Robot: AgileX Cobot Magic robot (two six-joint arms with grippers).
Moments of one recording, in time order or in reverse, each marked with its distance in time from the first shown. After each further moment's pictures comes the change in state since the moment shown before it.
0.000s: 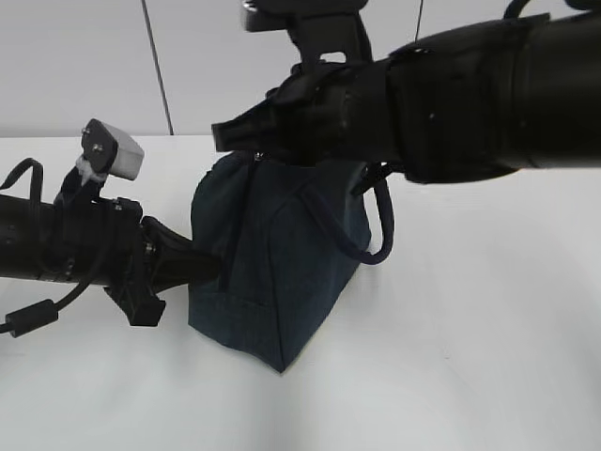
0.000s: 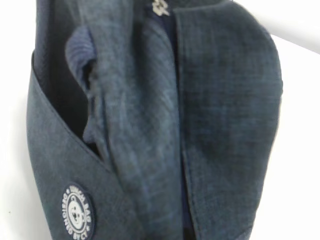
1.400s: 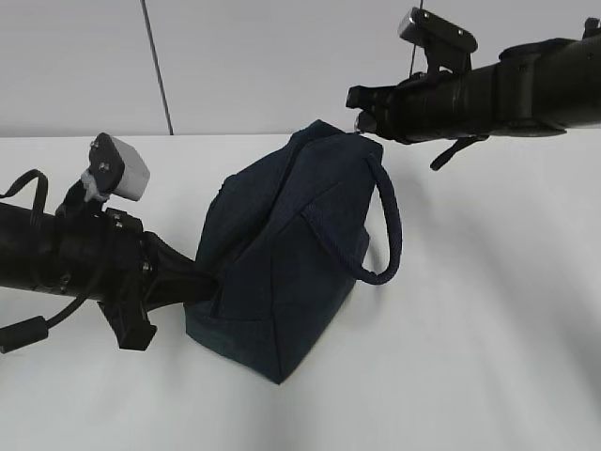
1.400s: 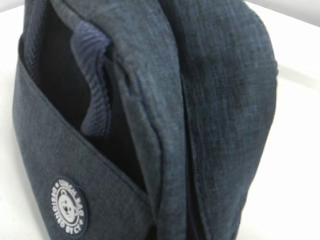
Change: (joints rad) left arm -0.002 0.001 0.003 0.092 -0.014 0.000; right arm -0.470 0.310 -0.152 0.025 0.425 0.141
